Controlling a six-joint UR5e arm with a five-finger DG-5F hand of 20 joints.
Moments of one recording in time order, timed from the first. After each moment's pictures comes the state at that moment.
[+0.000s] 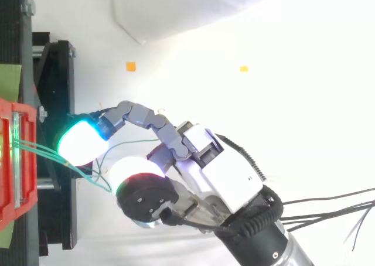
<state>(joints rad) 0.43 -2.50 -1.08 -2.06 -0.35 -0.51</state>
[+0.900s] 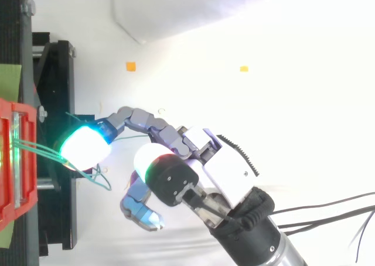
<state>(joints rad) 0.43 -2.53 -1.08 -2.06 -0.34 -0.27</state>
